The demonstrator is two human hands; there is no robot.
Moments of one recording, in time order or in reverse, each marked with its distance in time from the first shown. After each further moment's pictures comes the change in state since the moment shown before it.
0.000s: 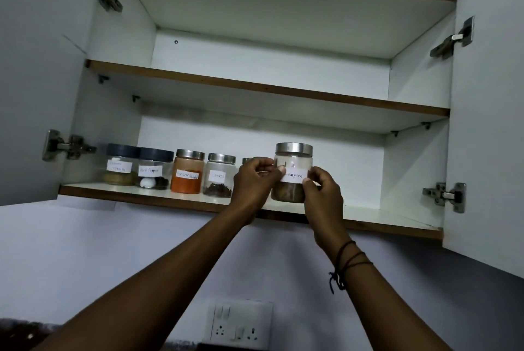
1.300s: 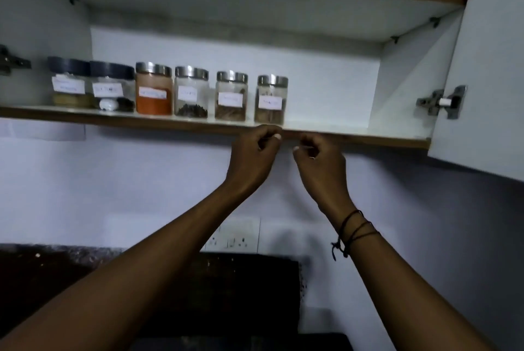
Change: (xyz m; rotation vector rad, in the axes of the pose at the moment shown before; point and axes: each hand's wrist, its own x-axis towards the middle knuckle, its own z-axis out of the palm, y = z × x) left_hand -0.069 -0.066 0.035 0.259 -0.090 0.206; right_hand -0.047 0.068 -0.050 -0.223 -0.137 -0.033
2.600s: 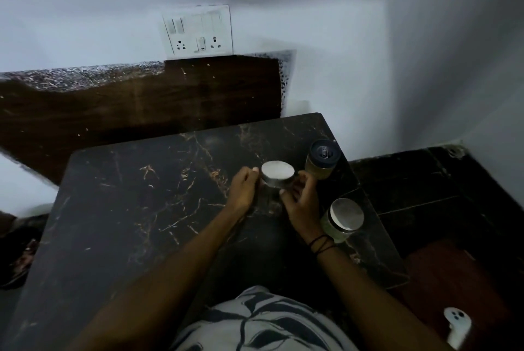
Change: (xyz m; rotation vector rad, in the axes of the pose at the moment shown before) left_hand -0.463 -0.146 0.033 -0.151 -0.413 -1.143; right_hand -0.469 0.202 -0.011 0.075 -0.138 0.801
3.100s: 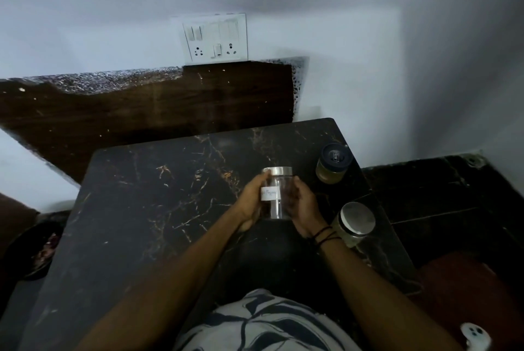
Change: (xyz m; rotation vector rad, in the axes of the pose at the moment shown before) left_hand -0.032 0.016 -0.012 -0.400 -0.312 -0.270; right_hand 0.004 -0.024 0.018 0.561 -0.207 0.547
